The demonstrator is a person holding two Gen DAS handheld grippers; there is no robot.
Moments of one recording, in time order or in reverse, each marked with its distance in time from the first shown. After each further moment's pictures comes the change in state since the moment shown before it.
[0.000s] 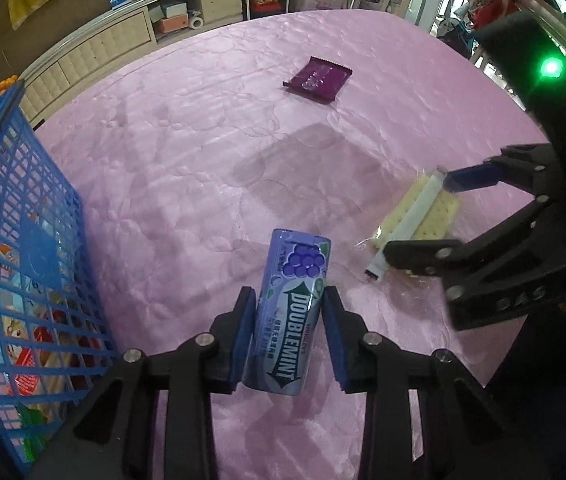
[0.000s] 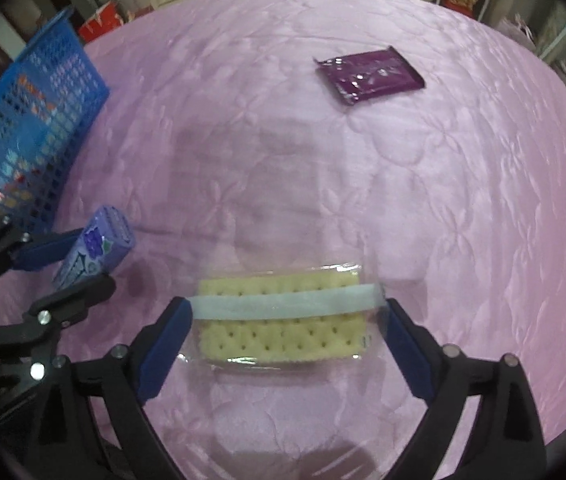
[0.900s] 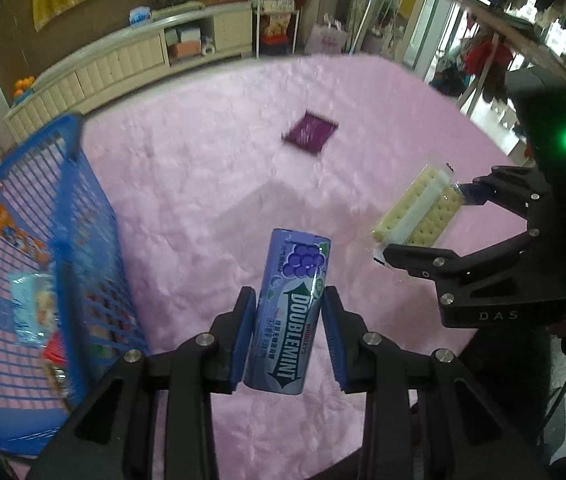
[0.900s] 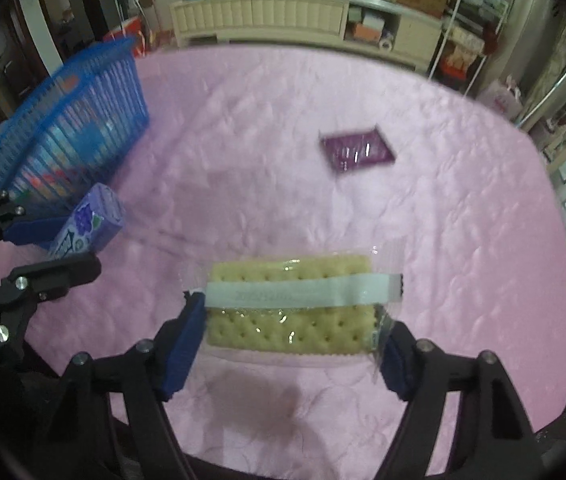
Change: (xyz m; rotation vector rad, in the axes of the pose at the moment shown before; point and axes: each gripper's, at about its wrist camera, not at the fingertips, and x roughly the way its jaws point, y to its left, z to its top) left arm -0.086 -0.002 -0.004 -0.057 -0.135 -0.015; right arm -0.098 0.024 -0.028 -0.096 -0.237 -0.073
